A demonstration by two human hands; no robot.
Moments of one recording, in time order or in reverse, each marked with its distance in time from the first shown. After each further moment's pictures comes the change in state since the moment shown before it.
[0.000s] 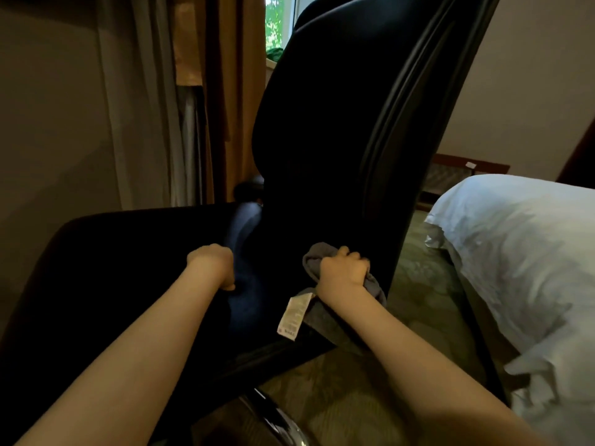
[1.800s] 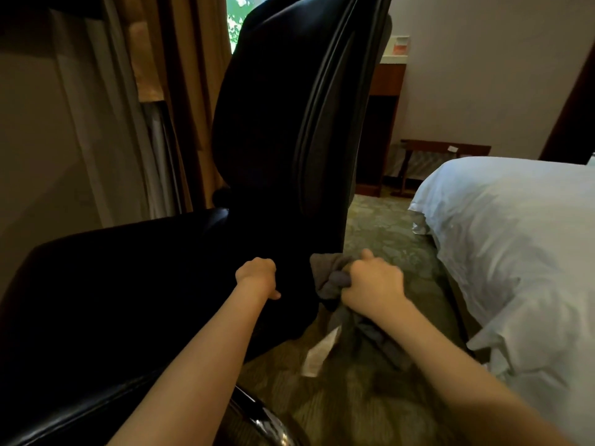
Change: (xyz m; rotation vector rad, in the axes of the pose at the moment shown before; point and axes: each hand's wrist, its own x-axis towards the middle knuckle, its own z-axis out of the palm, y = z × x) left_hand -0.024 0.134 0.009 -0.086 0.033 0.148; right_hand -0.058 0.124 0.001 0.194 0.092 -0.025
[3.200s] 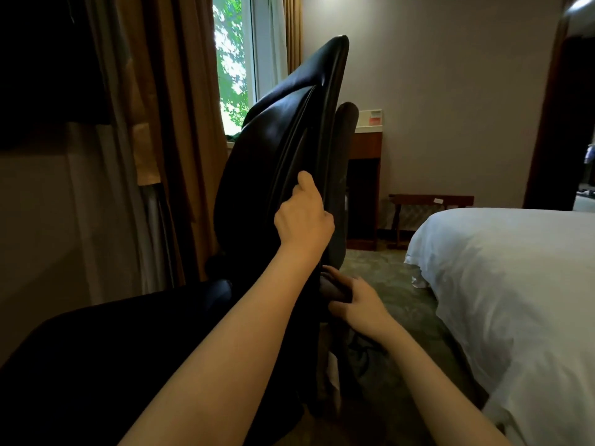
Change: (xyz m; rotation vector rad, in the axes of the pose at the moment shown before) left_hand -0.050 0.121 -0.160 -0.298 1.015 0.220; right_hand 0.050 0.049 -0.028 0.896 0.121 -0.171
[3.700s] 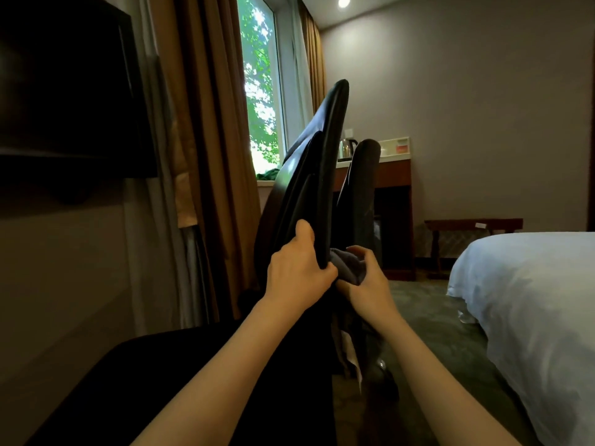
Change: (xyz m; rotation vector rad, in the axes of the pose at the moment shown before) left_hand -0.017 -0.021 -0.037 -0.155 -0.078 0.096; right_hand 0.041 -0.051 -0.022 0.418 0.311 -0.160
